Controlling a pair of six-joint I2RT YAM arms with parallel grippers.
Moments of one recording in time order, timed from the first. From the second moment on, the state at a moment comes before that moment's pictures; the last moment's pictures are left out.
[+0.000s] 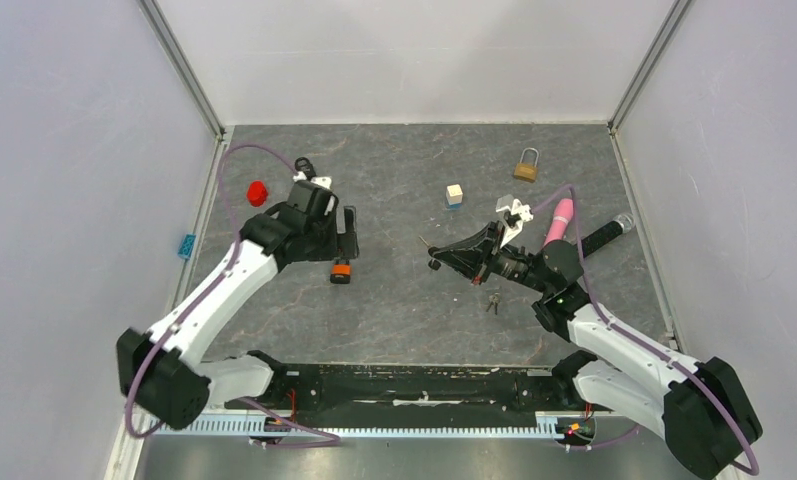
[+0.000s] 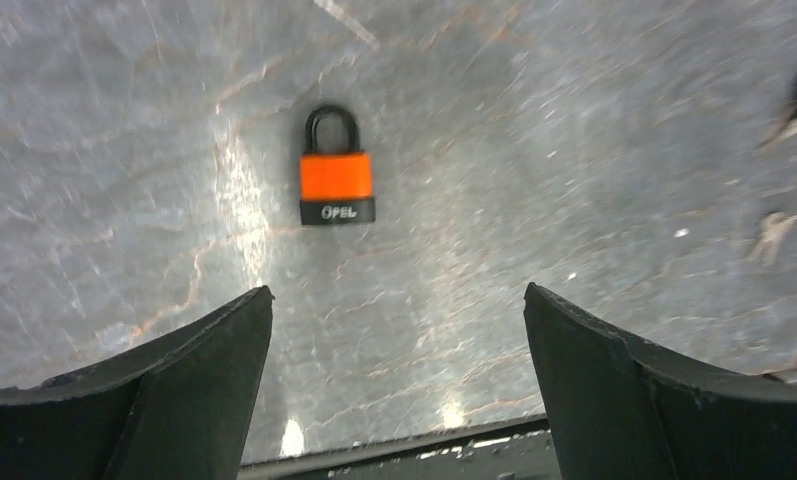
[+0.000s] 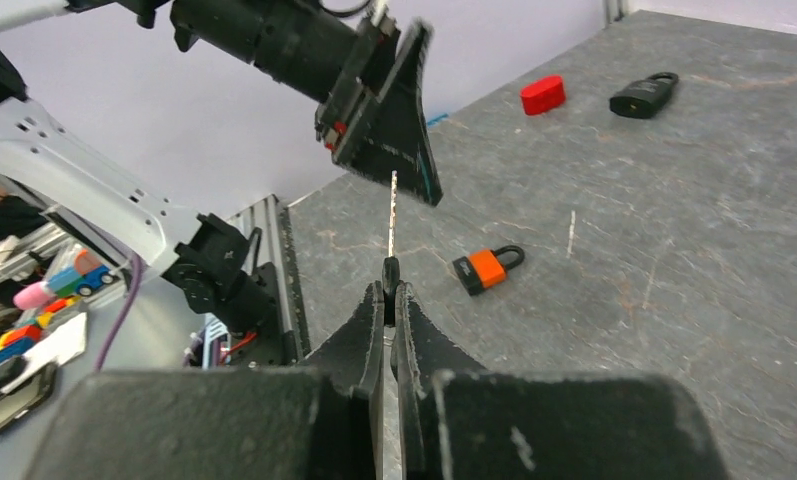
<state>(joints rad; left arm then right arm) -0.50 1.15 1.07 -0.78 -0.10 -0.46 0.55 0.98 0.40 0.78 -0.63 0.50</state>
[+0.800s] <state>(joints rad) -0.41 1.77 1.13 -0.76 -0.08 -0.50 0.55 0.87 0.30 0.63 -0.59 0.36</state>
